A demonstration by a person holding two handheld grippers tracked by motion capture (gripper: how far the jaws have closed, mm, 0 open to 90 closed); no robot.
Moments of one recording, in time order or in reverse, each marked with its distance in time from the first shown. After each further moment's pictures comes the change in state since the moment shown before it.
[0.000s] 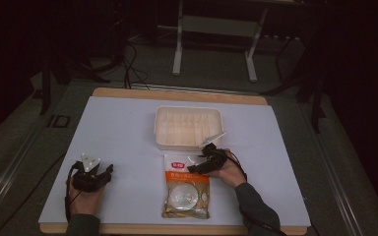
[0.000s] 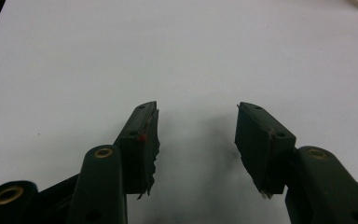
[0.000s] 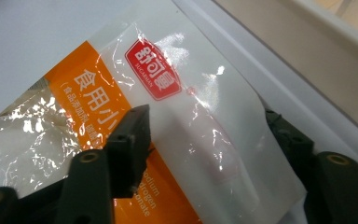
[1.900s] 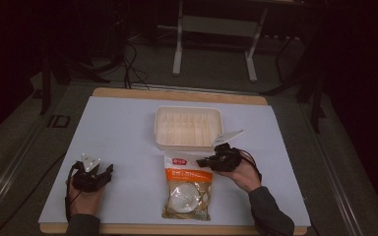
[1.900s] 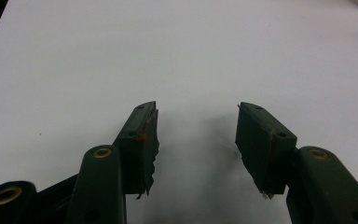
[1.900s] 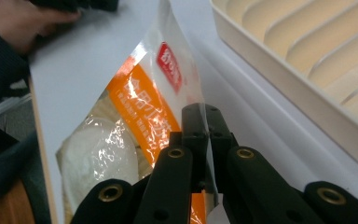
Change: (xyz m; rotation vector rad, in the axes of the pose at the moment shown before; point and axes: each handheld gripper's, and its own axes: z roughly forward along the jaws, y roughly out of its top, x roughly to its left) left arm -0.001 0.000 0.000 0.002 0.009 0.005; right arm 0.037 0.006 -0.073 -0.125 0.019 -0.046
